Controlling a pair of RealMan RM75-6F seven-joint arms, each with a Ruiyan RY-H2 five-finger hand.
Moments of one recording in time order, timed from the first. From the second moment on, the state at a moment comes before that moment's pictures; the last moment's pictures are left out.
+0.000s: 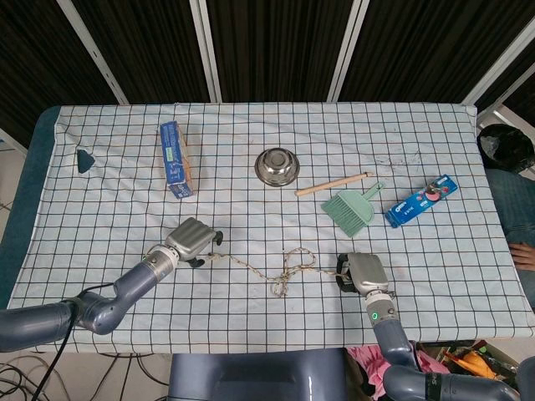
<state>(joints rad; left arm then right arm) -0.96 -1.46 -0.10 -1.47 0.97 0.61 0.44 0.56 -1.59 0.13 -1.64 -0.78 1.12 -0.48</state>
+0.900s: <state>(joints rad) -1.04 -1.58 -0.04 -1.36 0.89 0.63 0.47 0.56 -1.61 0.13 -1.62 -0.78 1.11 -0.48</state>
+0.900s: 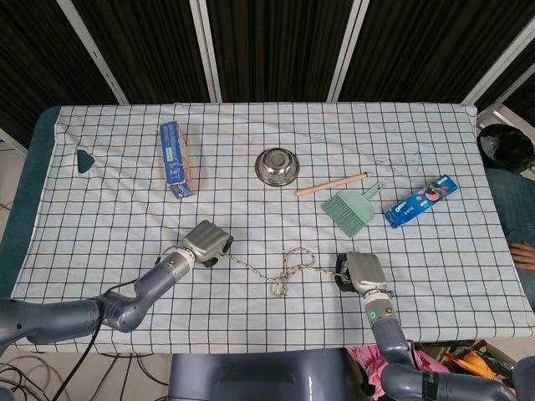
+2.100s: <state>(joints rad) -1.08 -1.63 -0.01 -1.32 0.80 0.67 0.54 0.55 -1.59 0.14 -1.62 -0.79 1.10 -0.48</state>
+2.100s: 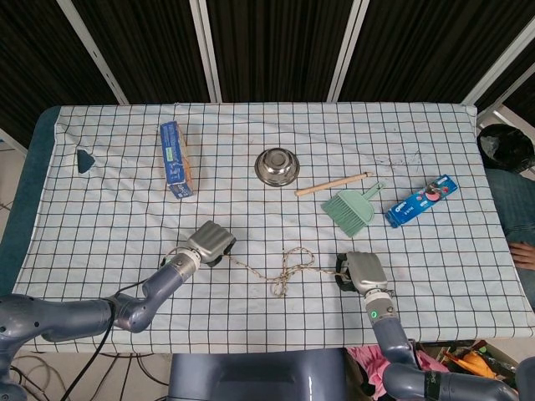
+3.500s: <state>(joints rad) -1.06 -1.64 -0.03 -1.32 0.83 0.75 0.55 0.55 -1.57 0.14 -1.63 -0.80 1.10 -0.46</state>
